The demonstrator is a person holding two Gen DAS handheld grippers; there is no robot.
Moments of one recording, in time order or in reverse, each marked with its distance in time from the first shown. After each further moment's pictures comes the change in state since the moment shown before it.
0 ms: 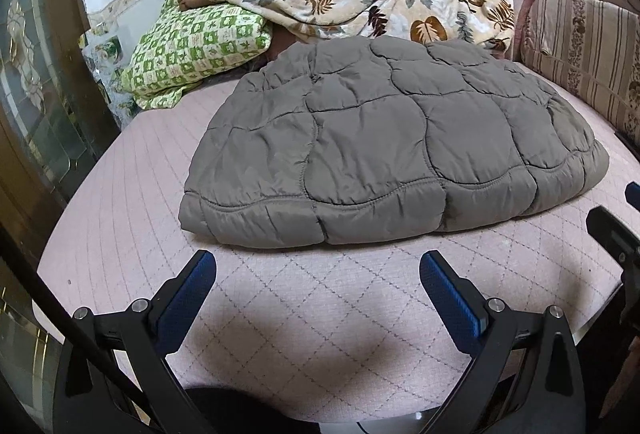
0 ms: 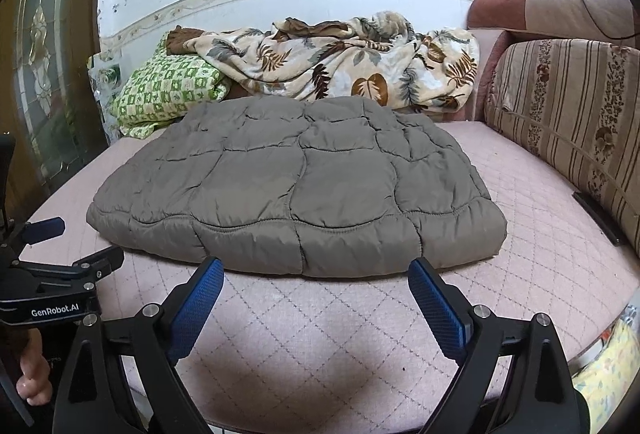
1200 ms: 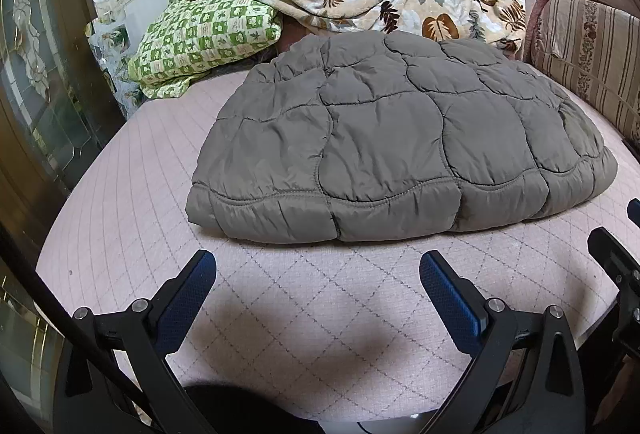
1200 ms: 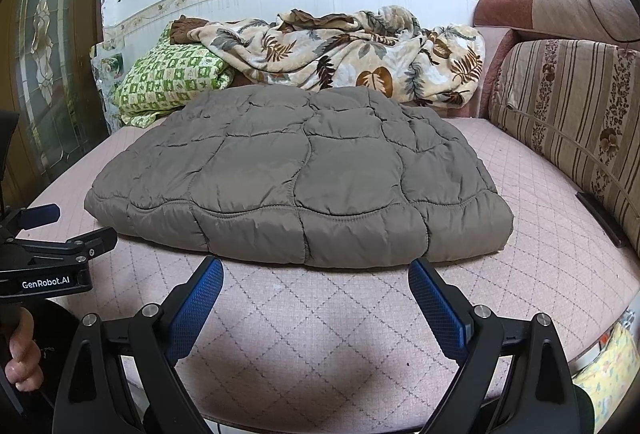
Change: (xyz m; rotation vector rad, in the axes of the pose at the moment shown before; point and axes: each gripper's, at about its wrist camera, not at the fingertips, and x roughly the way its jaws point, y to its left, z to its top) left arm 0.006 0.003 -0.001 -0.026 0.022 0.023; right arm 0.007 0.001 -0.005 -0.022 0.023 0.006
